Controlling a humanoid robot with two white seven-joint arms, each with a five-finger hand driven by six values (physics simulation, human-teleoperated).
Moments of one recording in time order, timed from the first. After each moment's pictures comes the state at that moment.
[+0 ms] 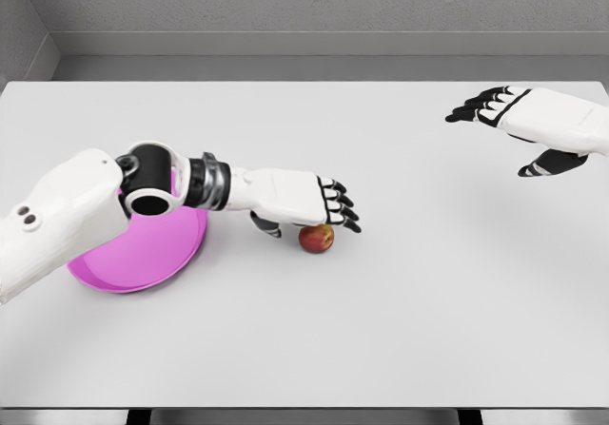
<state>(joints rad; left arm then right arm) -0.91 0.48 -1.10 -1.41 -0.56 -0.61 -0.43 -0.49 -1.02 0.41 -1.69 0.25 -0.42 0.53</state>
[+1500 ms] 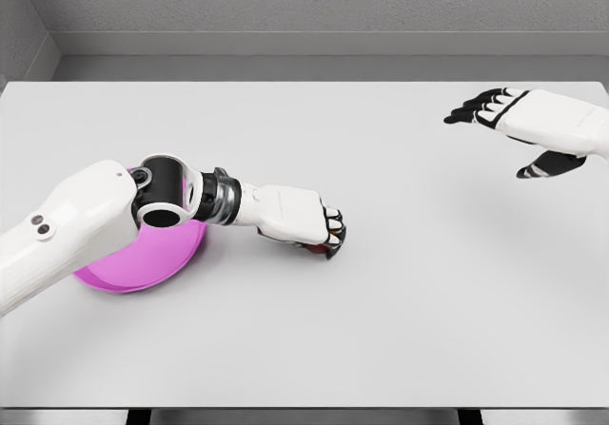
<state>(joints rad) -0.89 0.47 -1.13 -1.43 -0.60 -0.60 -0.48 -0.49 -1.01 0.41 -1.70 0.25 -0.42 0.53</state>
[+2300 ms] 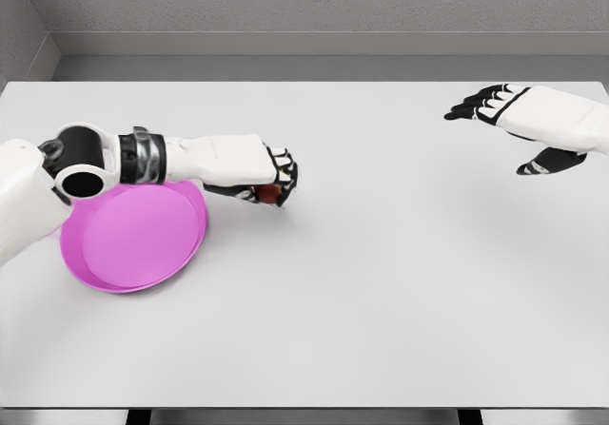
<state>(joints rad) -0.84 0.63 -0.91 -1.42 -0.40 -0.61 -0.48 -0.49 -1.01 0.41 -1.69 0.25 -0.42 0.53</state>
